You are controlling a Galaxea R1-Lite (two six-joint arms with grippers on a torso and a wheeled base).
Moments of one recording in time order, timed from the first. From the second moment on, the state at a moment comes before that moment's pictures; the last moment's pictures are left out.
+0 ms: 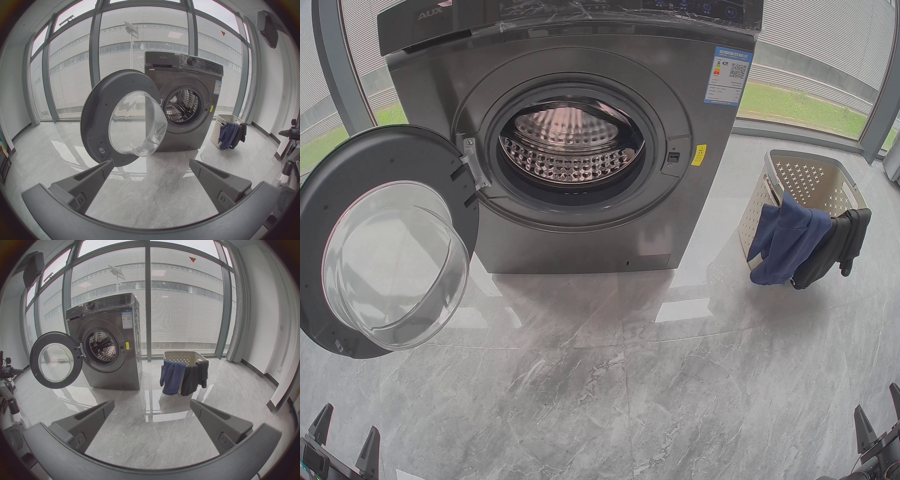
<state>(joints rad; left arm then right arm) 0.00 0.02 -0.02 0.00 0.01 -0.02 0.00 0.01 -0.02 0.00 0.00 0.00</state>
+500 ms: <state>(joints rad) -0.01 0.02 -0.02 0.00 0.01 -0.04 0.00 0.01 -0.02 0.00 0.00 0.00</state>
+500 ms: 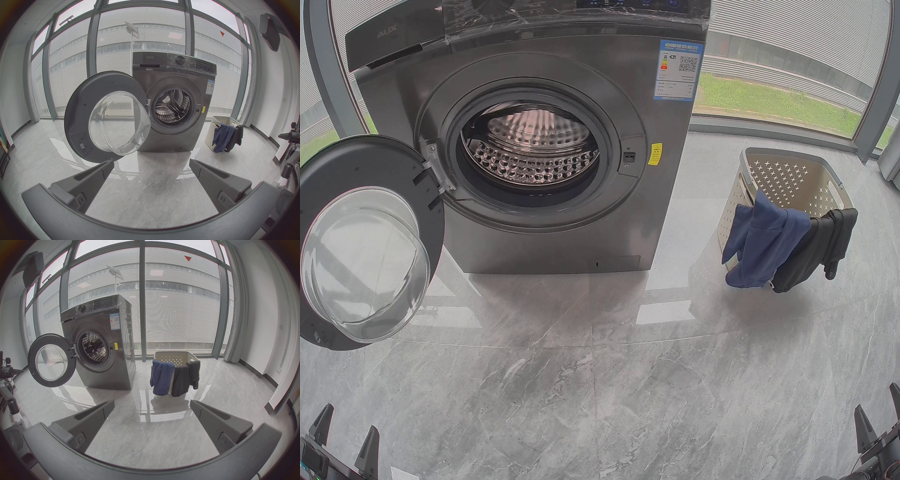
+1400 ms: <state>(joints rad) 0.00 0.02 -0.02 0.00 0.01 -0.05 0.00 0.01 -0.02 0.00 0.00 0.00</state>
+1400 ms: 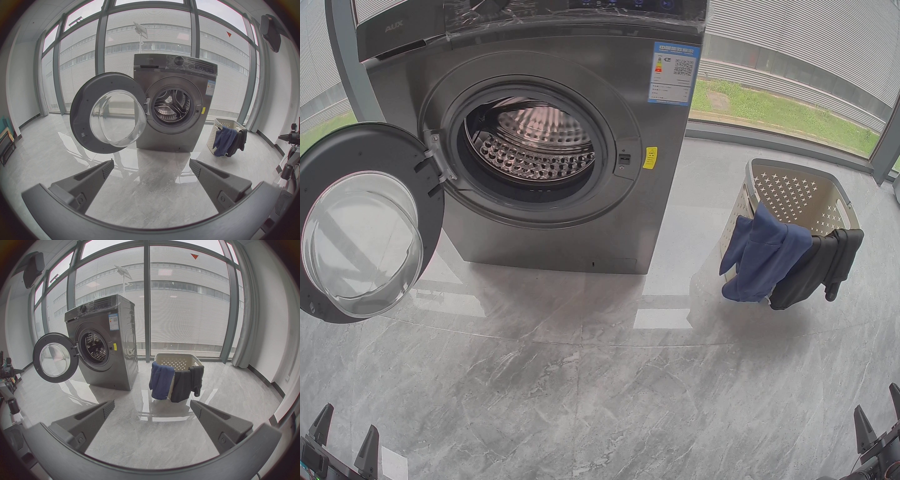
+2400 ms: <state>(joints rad) -0.01 0.02 -0.02 0.00 0.01 -0.05 0.00 0.01 -0.02 0.00 0.00 0.00</state>
